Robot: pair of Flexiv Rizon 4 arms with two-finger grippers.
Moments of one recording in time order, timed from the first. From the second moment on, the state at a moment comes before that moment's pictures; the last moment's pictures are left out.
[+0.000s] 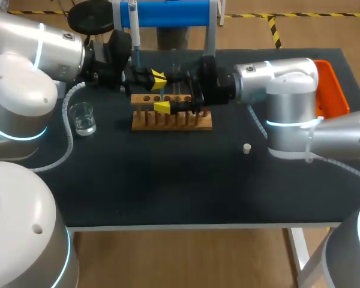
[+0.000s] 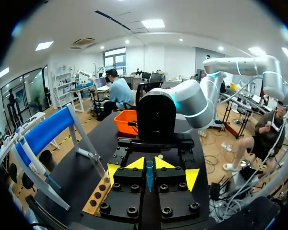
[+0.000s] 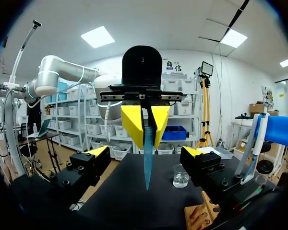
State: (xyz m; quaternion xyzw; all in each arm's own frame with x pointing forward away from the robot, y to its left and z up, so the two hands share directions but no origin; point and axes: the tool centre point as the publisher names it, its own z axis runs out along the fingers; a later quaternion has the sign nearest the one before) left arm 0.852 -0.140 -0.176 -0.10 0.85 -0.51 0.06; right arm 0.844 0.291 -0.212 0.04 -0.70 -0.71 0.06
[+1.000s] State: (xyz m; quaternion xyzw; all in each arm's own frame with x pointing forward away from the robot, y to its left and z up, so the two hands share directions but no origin) left arm 0.852 -0.140 -0.176 -0.10 0.85 -0.51 0.06; right arm 0.843 0.287 -0.211 0.04 -0.70 -0.71 0.06
